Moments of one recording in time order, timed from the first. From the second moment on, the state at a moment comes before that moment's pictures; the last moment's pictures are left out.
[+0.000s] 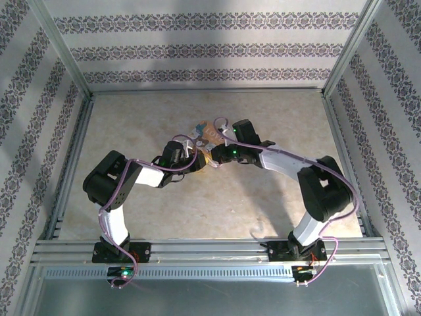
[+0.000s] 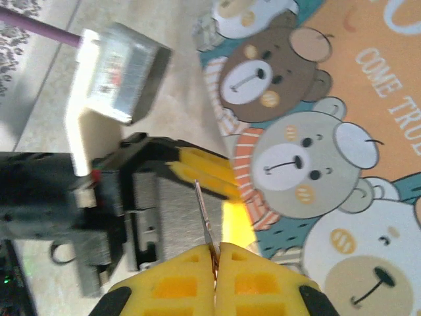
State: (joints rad) left arm -0.48 1.86 0.73 0.56 0.37 -0.77; right arm 0.50 1.66 1.00 -0.10 -0.55 0.36
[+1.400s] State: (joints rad) left arm -0.51 1.83 0.73 0.59 0.45 -0.87; right arm 0.63 1.59 0.56 0.32 -0.30 0.28
